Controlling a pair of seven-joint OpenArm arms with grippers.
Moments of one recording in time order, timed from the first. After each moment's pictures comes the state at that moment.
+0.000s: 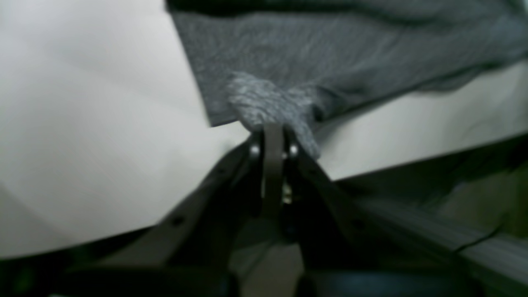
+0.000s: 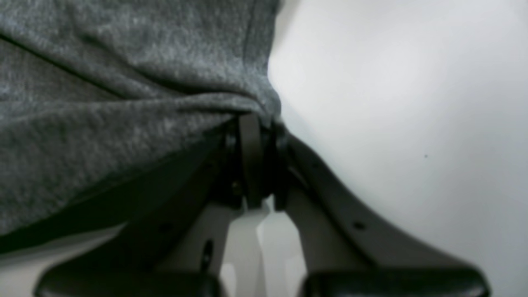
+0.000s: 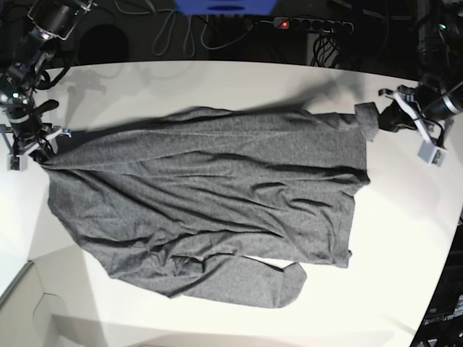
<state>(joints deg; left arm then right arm) 22.8 -31.9 -25.4 116.0 -56.0 -18.2 72.3 -5.0 9.7 41.2 83.2 -1.0 32.9 -26.4</state>
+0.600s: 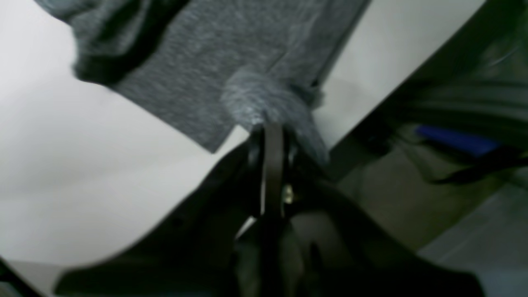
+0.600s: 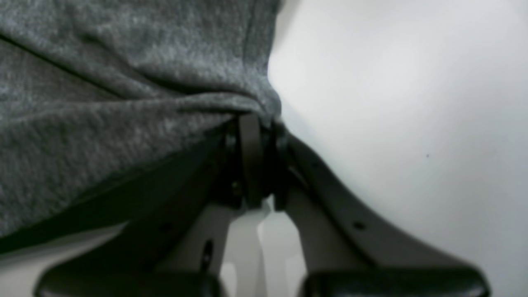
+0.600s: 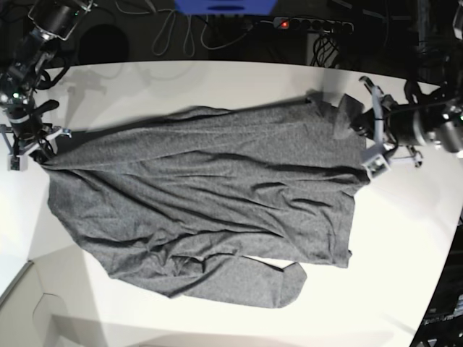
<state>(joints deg) 5.8 -48.9 8.7 117.1 -50.8 -24.6 72.2 -4.8 9.6 41.2 83.2 -1.0 32.9 -26.5</state>
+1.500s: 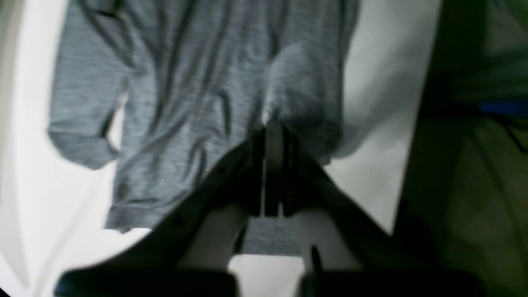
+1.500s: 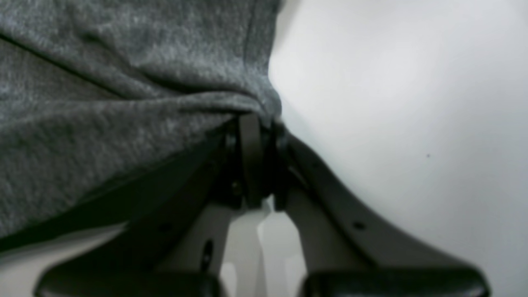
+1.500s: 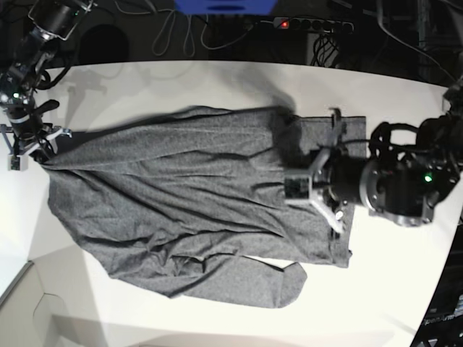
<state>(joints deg) -32.9 -46.3 42.7 117.3 -55.7 -39.4 69.4 -4.9 9.5 41.2 83.2 -1.0 32.8 -26.5</state>
